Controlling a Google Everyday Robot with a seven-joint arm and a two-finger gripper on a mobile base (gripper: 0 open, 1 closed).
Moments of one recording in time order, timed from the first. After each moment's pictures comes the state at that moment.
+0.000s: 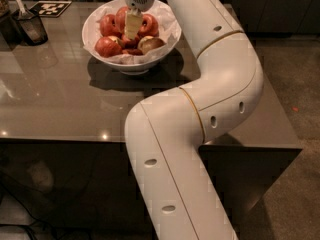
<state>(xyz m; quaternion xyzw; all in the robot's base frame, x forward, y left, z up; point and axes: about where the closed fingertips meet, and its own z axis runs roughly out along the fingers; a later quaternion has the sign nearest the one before) 0.772 0.063 0.939 -0.69 0.69 0.00 0.23</state>
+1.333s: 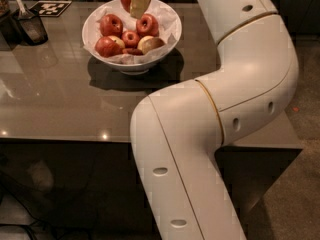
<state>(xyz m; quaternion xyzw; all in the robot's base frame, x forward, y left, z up) 0.744 0.034 1.016 -0.65 0.72 -0.02 0.26</state>
